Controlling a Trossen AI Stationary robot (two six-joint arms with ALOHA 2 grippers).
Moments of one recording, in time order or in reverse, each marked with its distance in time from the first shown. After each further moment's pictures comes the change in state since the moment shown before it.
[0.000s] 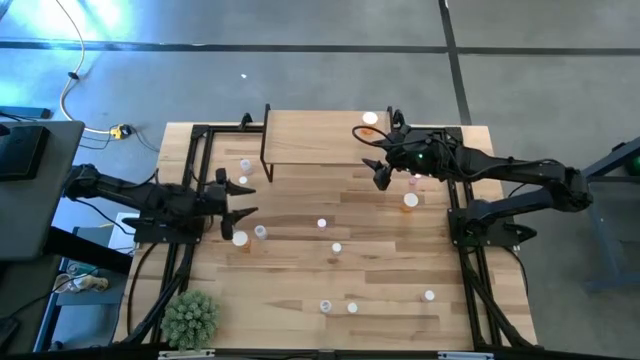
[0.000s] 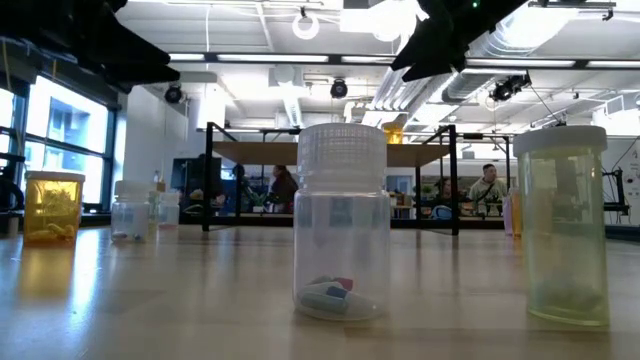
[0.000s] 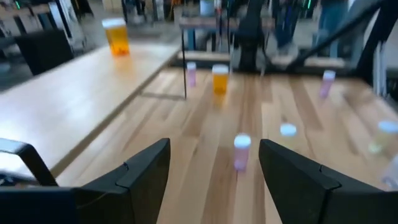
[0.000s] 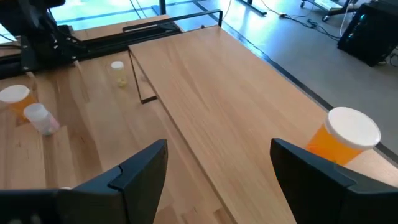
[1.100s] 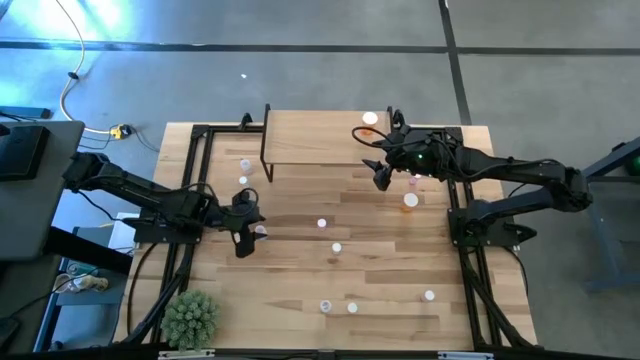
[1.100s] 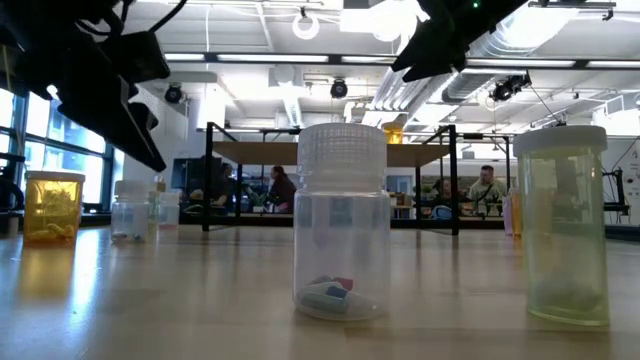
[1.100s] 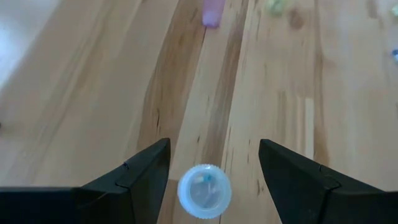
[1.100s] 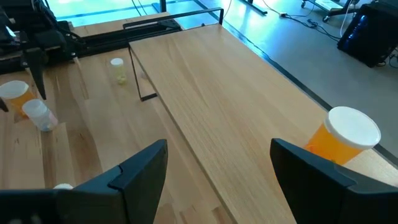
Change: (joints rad) left arm 0.000 0.554 0.131 -0.172 0.223 -0.307; right arm 0.000 0.000 0.000 -0.007 0.001 -0.011
